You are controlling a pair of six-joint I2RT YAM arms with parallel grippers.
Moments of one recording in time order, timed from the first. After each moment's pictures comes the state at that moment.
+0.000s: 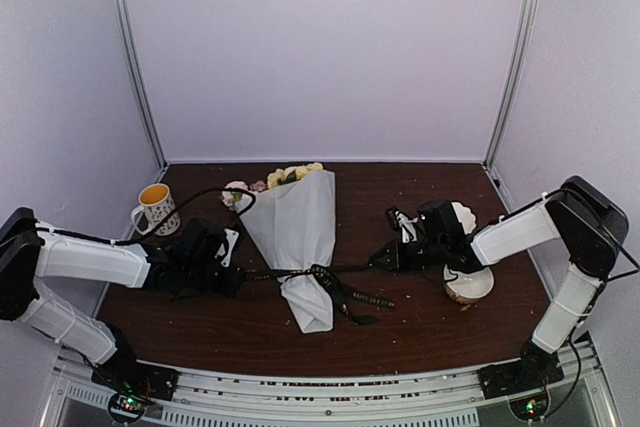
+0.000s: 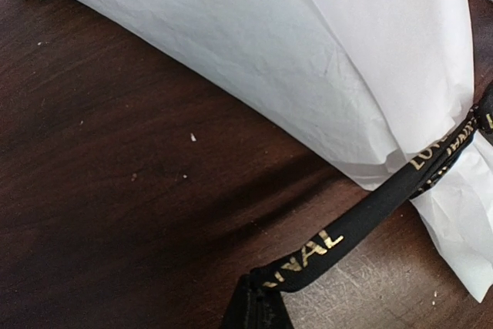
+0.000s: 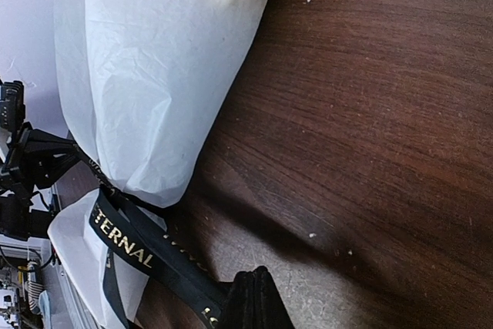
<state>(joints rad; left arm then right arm) -0.75 1.36 0.55 -0.06 -0.11 -0.34 0.59 1.71 0.70 0.36 -0.41 0.55</state>
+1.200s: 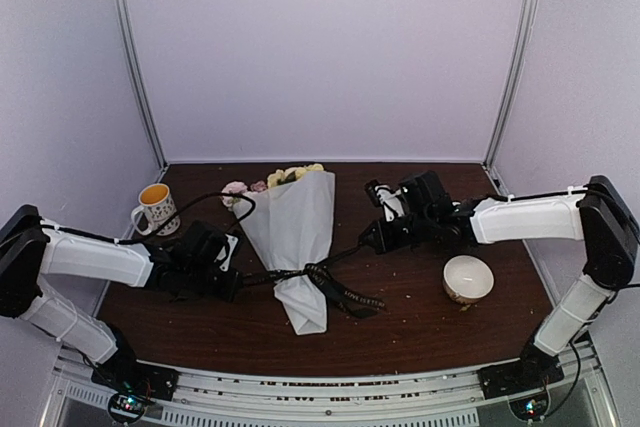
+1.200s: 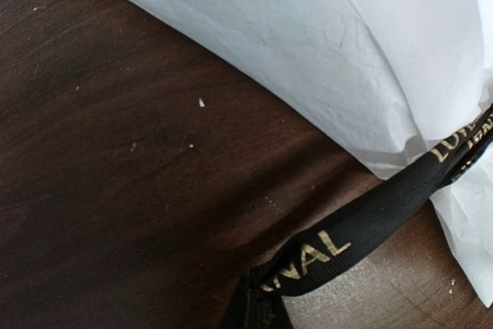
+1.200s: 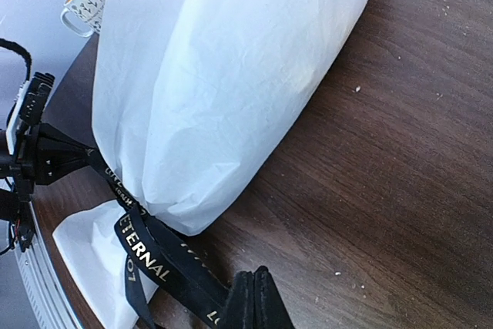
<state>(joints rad) -0.74 1.39 0.55 -0.09 -0.09 -0.34 0.70 1.62 0.95 -0.01 -0.21 0.34</state>
